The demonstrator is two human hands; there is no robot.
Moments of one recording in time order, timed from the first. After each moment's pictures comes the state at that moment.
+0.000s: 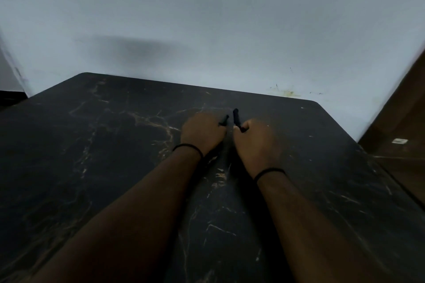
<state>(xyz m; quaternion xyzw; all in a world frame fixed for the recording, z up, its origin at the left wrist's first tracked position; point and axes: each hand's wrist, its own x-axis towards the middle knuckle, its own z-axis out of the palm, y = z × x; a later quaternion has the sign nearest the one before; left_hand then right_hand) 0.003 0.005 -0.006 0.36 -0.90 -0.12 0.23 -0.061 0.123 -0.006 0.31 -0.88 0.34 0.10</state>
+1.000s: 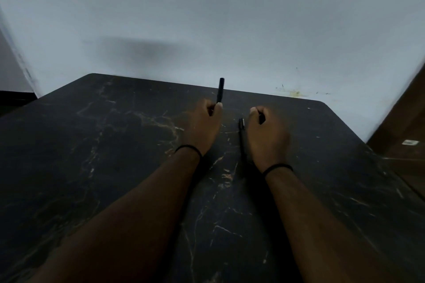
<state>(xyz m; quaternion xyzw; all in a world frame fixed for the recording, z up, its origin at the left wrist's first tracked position) 0.013 0.006 -0.001 0.30 -0.74 -0.41 0.44 -0.066 0.118 -0.002 0.28 -0.80 0.52 0.14</state>
